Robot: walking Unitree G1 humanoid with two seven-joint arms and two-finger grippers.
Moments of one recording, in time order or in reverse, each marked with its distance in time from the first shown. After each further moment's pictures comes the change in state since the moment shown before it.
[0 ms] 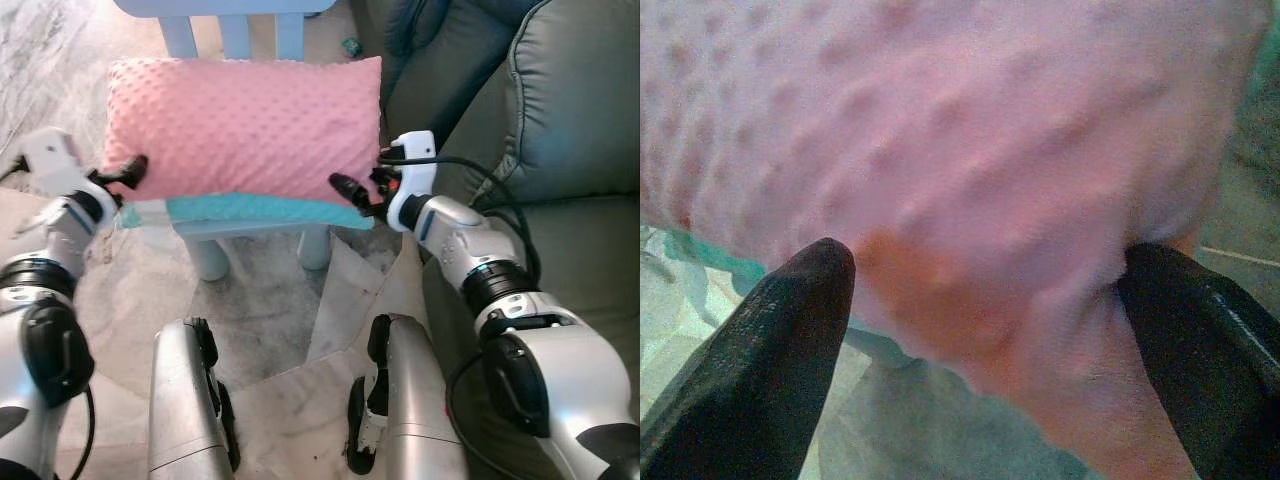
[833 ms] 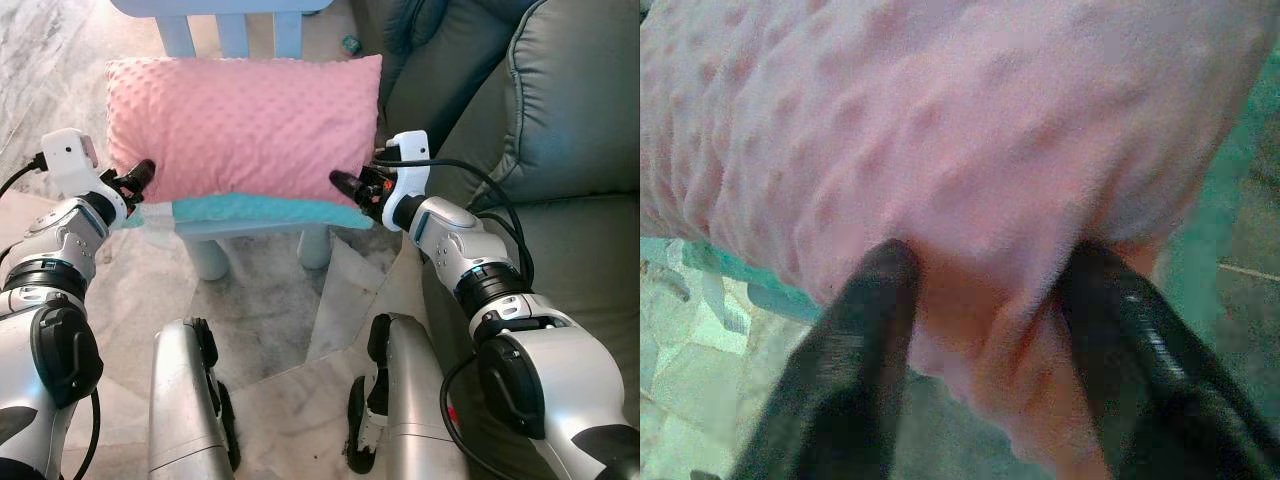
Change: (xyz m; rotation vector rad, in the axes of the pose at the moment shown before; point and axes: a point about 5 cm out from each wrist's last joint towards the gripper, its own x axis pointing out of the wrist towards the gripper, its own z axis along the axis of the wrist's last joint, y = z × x) left arm 0.002 -0.005 -0.002 0.050 0.001 -0.021; right arm 0.001 0.003 0.001 -0.006 -0.031 0.026
